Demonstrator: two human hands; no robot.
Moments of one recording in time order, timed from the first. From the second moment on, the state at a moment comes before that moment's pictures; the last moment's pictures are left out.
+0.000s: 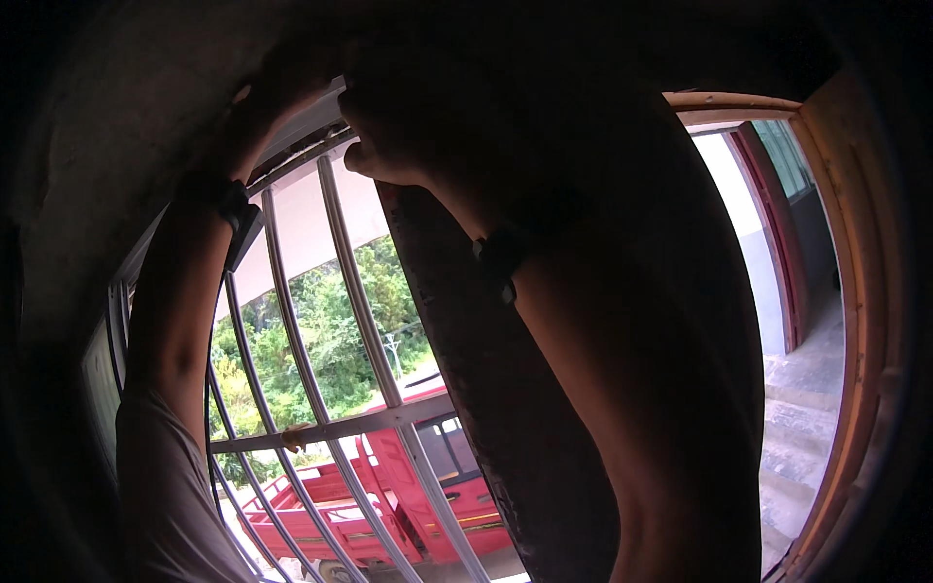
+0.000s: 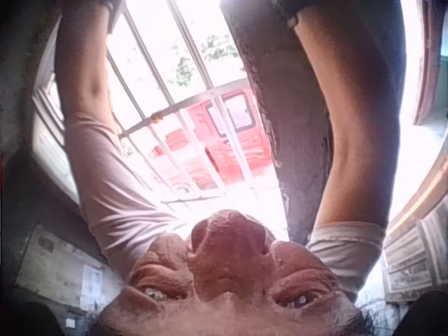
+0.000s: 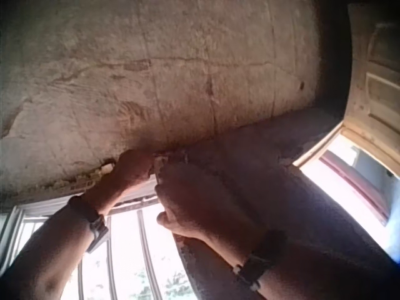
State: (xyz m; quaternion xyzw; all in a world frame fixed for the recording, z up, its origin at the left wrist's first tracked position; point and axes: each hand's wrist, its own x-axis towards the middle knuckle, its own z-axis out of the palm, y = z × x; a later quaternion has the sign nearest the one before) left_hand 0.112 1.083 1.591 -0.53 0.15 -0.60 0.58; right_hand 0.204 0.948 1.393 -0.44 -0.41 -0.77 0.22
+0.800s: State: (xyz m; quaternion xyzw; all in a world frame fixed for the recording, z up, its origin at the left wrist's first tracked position) left_hand 0.067 1.108 1.593 -0.67 0.12 -0.60 0.41; right_hand 0.200 0.970 1.403 -0.32 -0.44 -0.79 0.27
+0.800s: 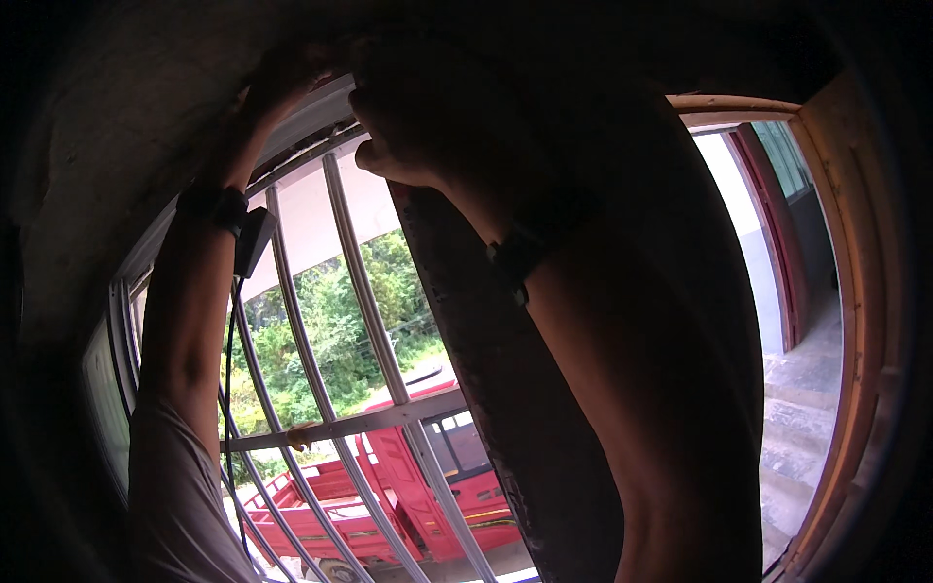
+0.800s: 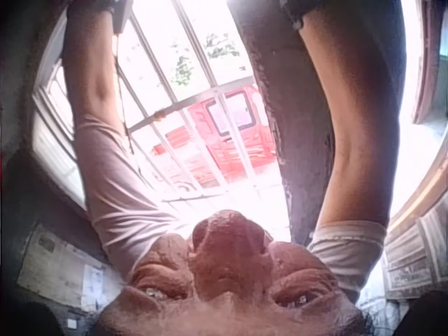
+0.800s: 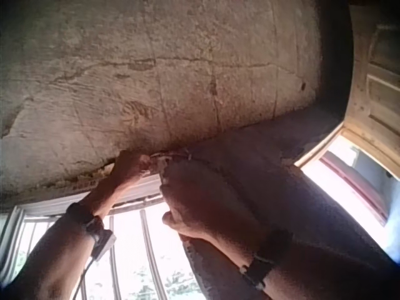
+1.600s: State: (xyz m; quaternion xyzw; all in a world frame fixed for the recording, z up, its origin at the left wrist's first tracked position) left_hand 0.105 1.084 1.581 -0.50 -0.06 -0.61 0.61; right_hand 0.198 0.960 1.394 -0.35 -0.43 -0.79 0.28
